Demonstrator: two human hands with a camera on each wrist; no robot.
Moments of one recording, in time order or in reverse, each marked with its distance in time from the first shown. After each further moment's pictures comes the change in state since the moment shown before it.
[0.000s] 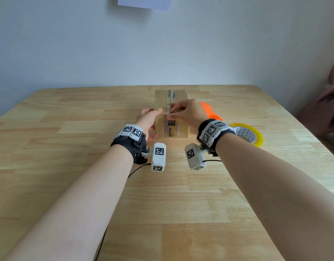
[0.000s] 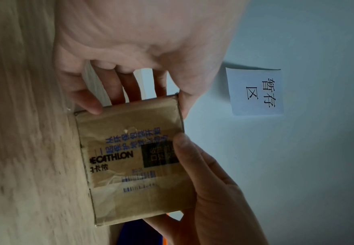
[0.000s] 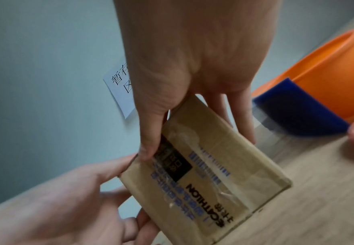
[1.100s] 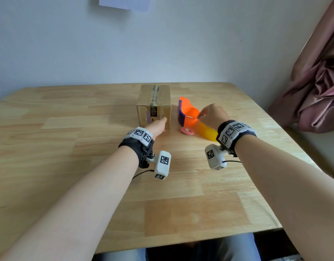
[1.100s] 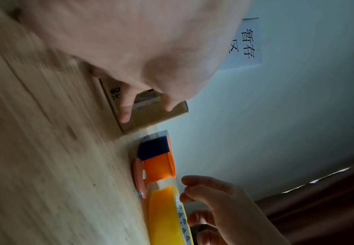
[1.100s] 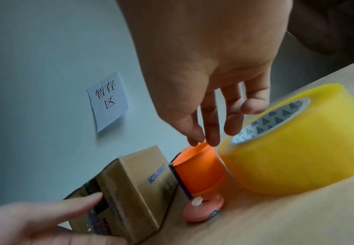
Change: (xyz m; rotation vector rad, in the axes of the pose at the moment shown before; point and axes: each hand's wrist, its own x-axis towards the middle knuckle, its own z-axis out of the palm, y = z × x) left_hand -0.059 -0.025 0.068 0.454 -0.199 -0.027; right_hand -0.080 0.044 -0.091 -0.549 0.169 0.296
